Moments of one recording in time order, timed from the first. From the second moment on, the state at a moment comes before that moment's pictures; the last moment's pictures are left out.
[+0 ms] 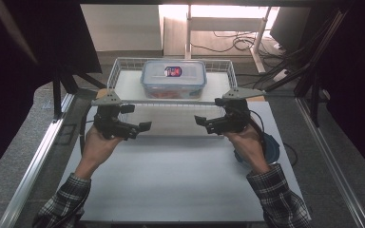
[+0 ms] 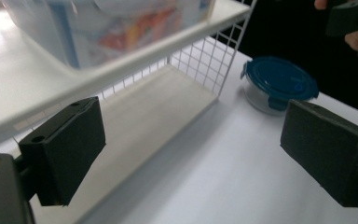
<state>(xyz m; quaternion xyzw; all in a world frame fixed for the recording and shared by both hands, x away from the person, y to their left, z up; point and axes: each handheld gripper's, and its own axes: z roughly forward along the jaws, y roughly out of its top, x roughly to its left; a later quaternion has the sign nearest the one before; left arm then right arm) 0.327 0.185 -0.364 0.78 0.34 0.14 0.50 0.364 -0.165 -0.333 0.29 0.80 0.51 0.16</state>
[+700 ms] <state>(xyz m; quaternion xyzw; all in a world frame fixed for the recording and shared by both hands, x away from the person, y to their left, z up) 0.272 0.170 -0.422 0.79 0.33 0.17 0.49 0.314 -0.186 -0.386 0.28 0.81 0.48 0.17</state>
